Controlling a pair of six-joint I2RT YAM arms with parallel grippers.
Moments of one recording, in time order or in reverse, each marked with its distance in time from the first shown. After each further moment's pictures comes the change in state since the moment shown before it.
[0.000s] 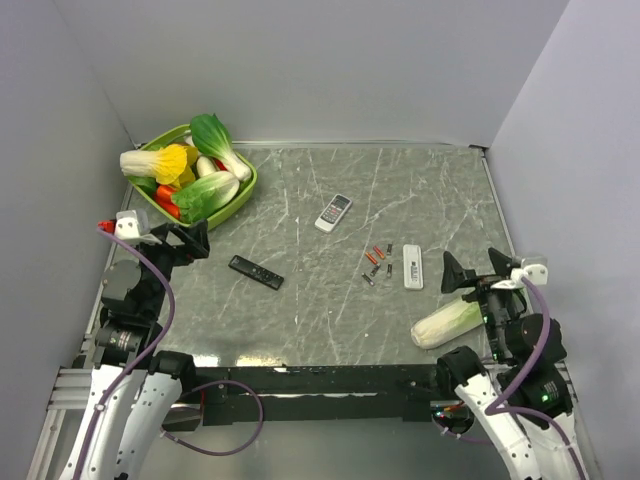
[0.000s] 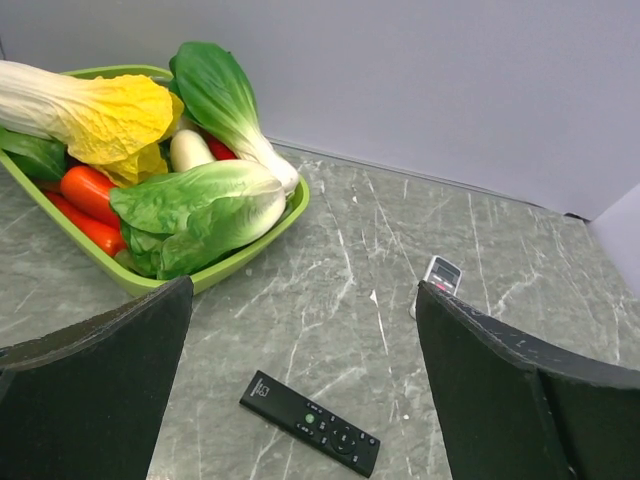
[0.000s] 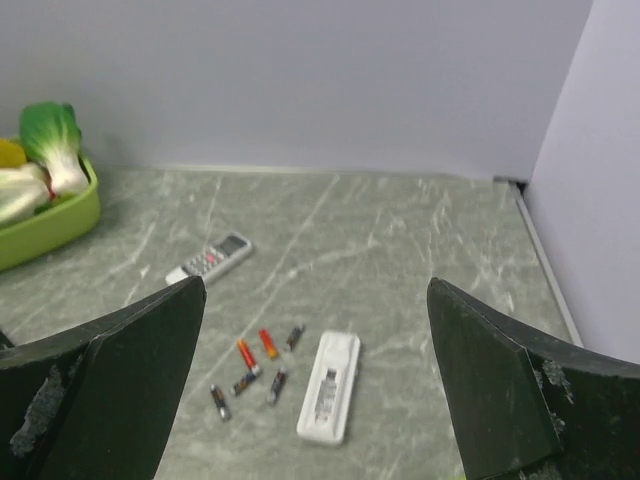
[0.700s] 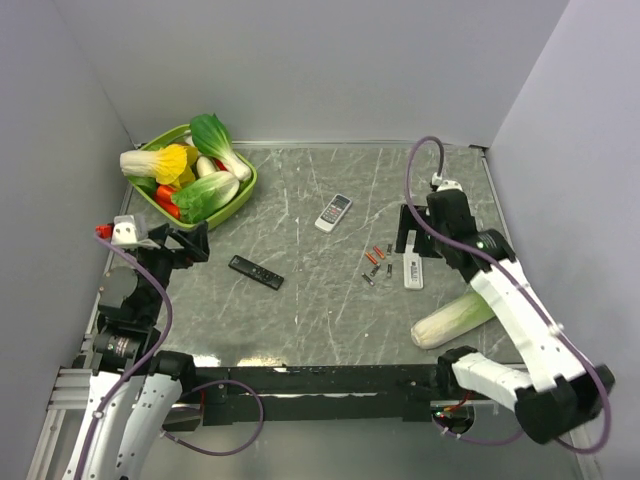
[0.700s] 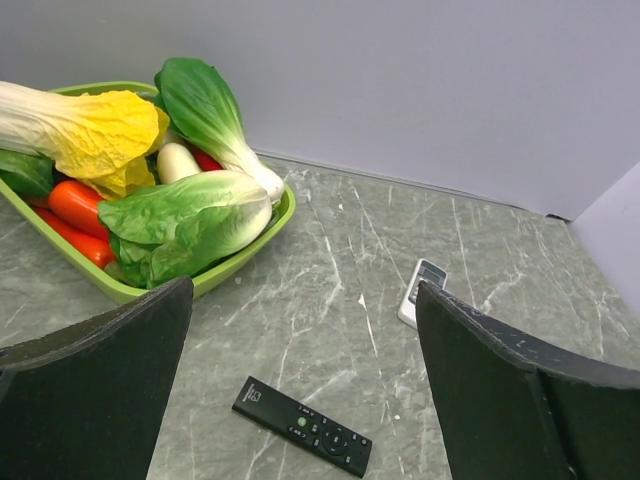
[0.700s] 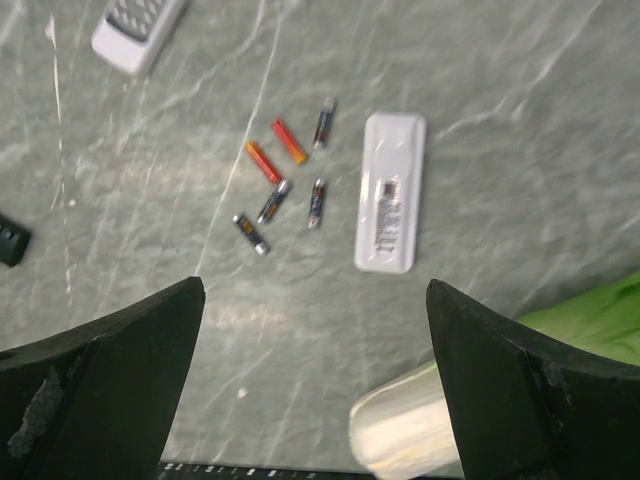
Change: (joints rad) left arm -0.006 -0.040 -0.001 -0.002 0.027 0.008; right arm -0.036 0.934 0.415 -0.411 -0.079 0.356
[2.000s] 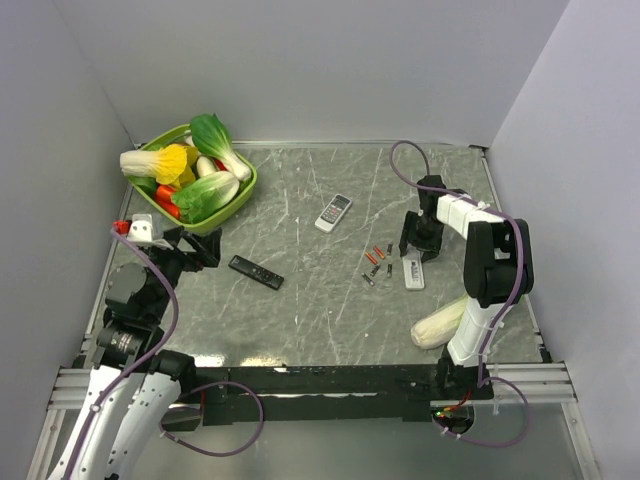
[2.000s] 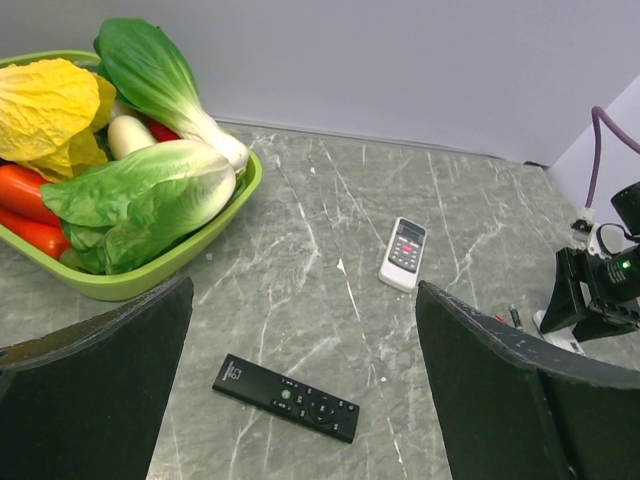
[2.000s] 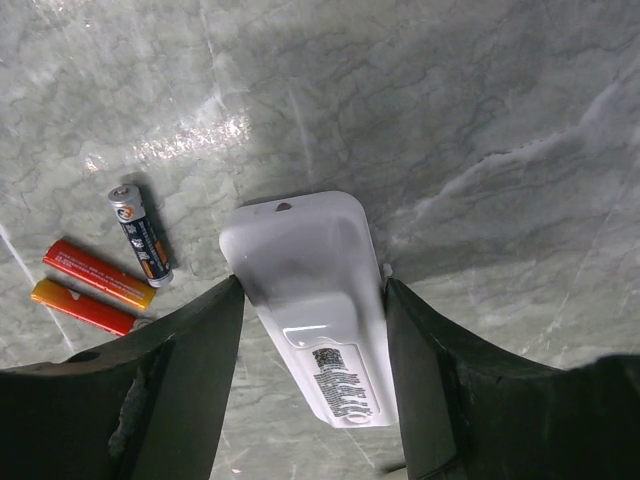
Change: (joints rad) left arm -0.084 0.021 -0.015 -0.008 0.024 0.026; right arm -0.308 0.843 0.151 0.093 -0.240 0.011
